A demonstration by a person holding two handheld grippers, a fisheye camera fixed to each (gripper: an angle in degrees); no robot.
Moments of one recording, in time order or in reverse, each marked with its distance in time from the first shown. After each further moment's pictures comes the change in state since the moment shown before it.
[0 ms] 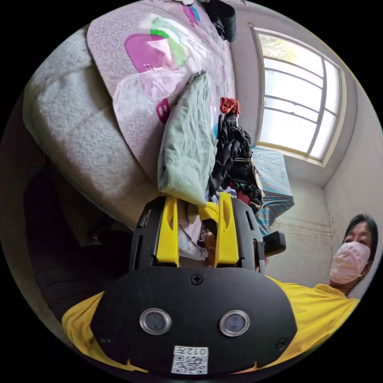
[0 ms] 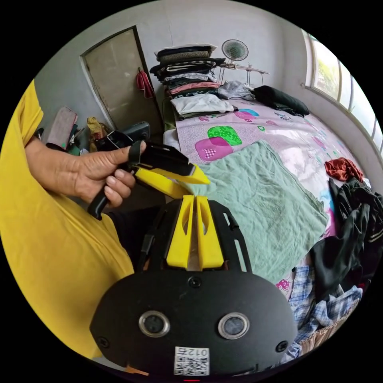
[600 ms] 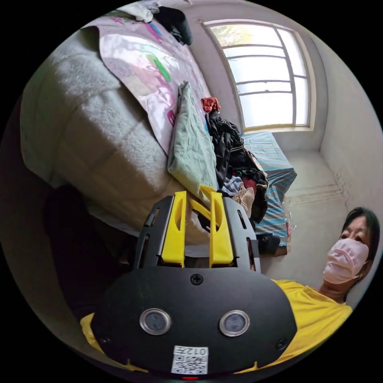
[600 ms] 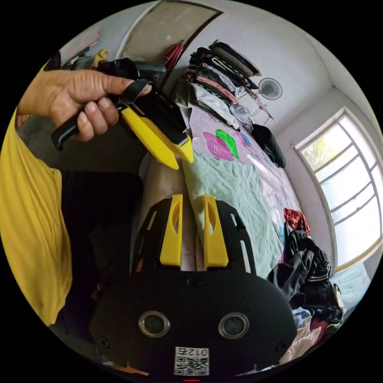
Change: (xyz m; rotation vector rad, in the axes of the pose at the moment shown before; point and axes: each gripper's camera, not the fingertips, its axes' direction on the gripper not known) left arm -0.041 0.079 -0.032 0.053 -0.033 0.263; right arm -0.132 0.080 0.069 -0.006 0.475 -0.422
